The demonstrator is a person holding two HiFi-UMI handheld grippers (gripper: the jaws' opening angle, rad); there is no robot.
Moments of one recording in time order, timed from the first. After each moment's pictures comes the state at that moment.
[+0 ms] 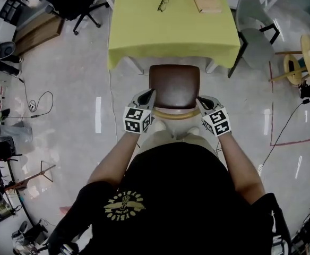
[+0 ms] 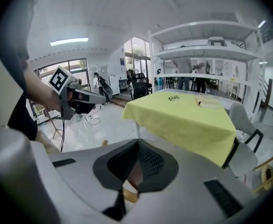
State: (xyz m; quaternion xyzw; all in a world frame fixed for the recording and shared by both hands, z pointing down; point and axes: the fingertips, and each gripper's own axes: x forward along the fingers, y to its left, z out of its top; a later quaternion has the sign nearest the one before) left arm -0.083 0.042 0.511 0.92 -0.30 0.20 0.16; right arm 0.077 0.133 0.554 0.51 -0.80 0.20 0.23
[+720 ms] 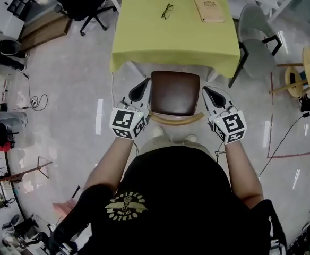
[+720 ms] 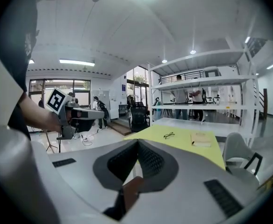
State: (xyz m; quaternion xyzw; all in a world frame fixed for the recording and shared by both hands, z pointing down) left arm -0.054 0.028 0.350 0.93 -0.34 0.08 0.07; right arm 0.111 0.102 0.385 0.55 -0.83 0.10 0.10
